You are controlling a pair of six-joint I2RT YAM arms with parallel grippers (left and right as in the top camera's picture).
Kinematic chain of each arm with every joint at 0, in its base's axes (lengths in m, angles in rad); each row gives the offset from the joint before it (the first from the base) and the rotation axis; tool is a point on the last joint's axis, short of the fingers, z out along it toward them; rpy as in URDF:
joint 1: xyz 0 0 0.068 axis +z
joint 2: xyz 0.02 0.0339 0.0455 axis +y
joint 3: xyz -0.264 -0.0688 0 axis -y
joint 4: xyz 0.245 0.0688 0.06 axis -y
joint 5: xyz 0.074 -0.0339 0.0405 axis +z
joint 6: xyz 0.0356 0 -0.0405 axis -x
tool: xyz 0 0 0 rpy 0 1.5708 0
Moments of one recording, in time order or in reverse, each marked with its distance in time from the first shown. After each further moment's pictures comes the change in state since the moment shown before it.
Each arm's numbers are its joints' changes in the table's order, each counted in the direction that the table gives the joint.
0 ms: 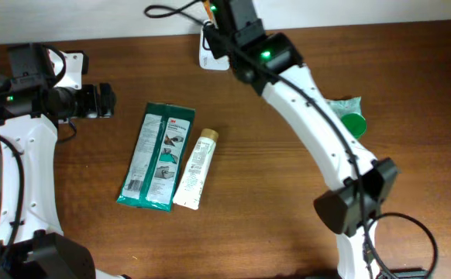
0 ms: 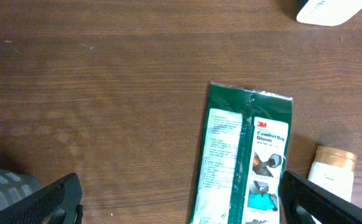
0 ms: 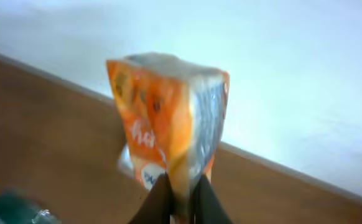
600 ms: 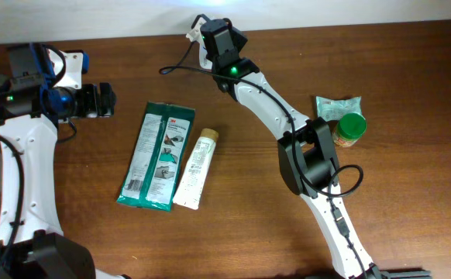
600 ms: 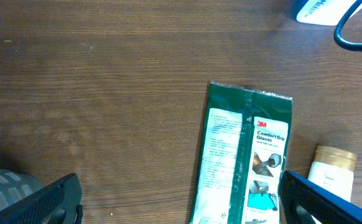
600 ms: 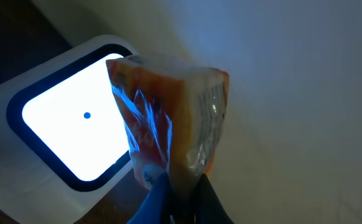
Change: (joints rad) left arm 0.000 0.000 0.000 -0.001 0.000 0.000; right arm -0.058 0.446 -0.002 0.474 -0.144 0.652
